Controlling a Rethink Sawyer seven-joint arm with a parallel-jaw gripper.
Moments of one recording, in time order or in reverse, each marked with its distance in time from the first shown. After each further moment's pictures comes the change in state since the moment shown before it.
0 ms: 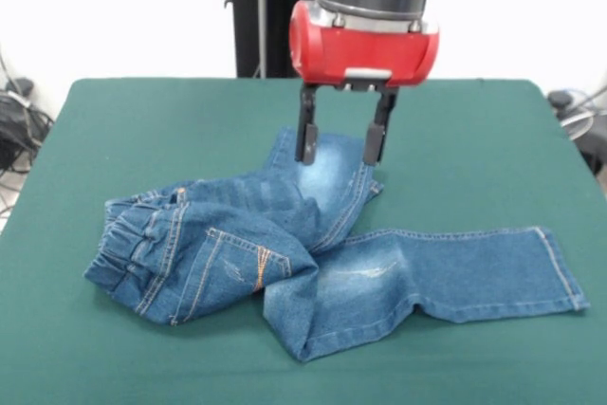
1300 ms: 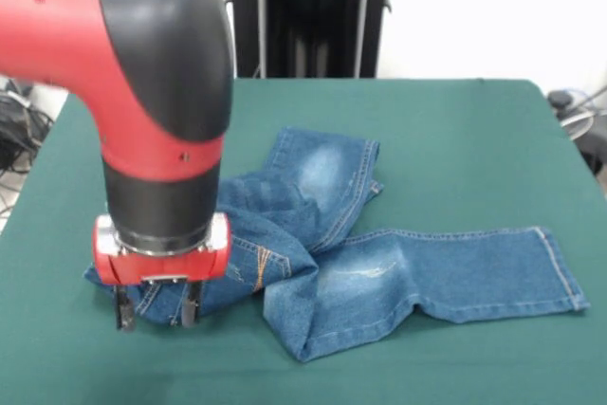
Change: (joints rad) arm -0.191 0.448 0.080 -0.511 -0.125 0.227 -0.123
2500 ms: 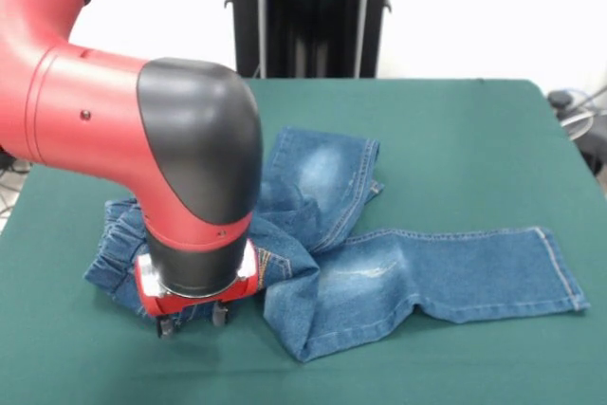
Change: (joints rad) arm 0.046 0.153 -0.005 -0.189 -0.036 0.236 -0.091
